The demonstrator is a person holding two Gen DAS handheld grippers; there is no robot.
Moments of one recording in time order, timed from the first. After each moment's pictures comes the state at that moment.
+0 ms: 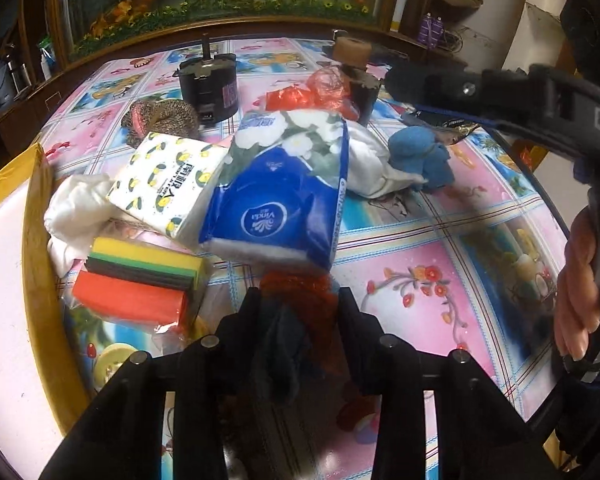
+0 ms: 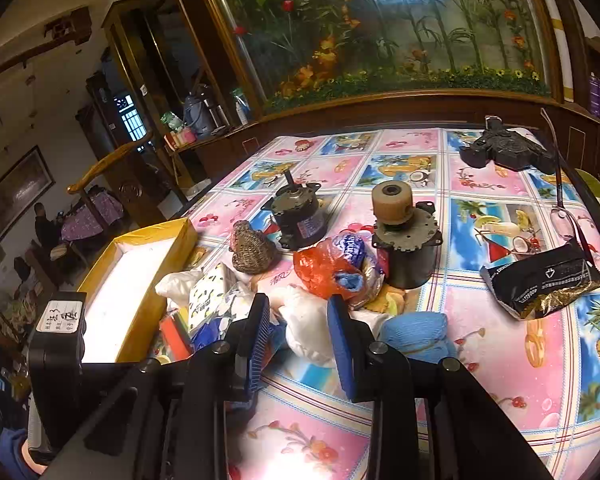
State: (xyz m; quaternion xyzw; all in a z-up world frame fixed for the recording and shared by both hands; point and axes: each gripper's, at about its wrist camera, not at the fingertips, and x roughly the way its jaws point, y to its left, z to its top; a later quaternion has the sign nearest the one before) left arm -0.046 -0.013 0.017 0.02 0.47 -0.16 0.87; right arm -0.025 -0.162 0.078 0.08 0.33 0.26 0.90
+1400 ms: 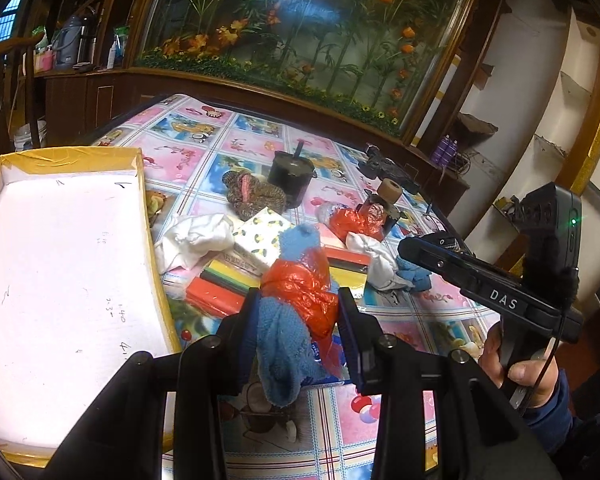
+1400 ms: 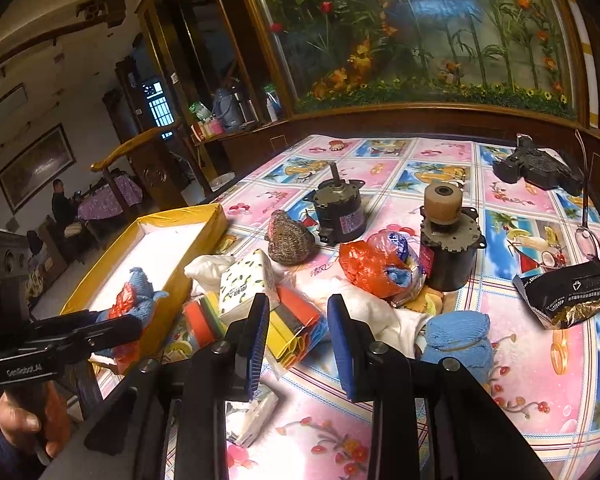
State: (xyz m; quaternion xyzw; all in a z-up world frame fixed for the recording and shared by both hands) left arm -0.094 0.084 0.072 -0.14 0.34 -0.13 0.92; right arm -0.044 -0.133 0.075 0.04 0.31 0.30 0.90
